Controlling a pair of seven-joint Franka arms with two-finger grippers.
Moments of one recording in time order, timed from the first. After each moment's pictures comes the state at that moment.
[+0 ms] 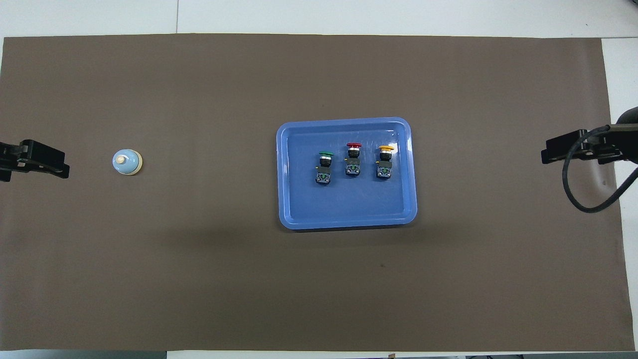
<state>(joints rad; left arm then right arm) 0.00 0.00 -0.02 -1.58 0.01 1.46 -0.01 0.03 -0.02 -0.05 -1.62 0.05 1.56 0.01</state>
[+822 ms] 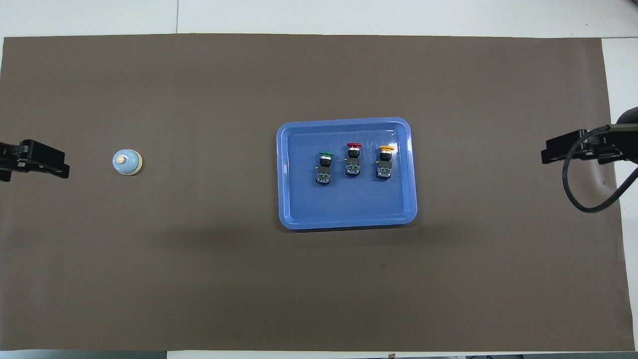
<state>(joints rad) 0.00 0.00 -0.02 -1.58 0.01 1.46 -0.01 0.03 -0.02 -0.05 -1.62 0.05 1.56 0.01</state>
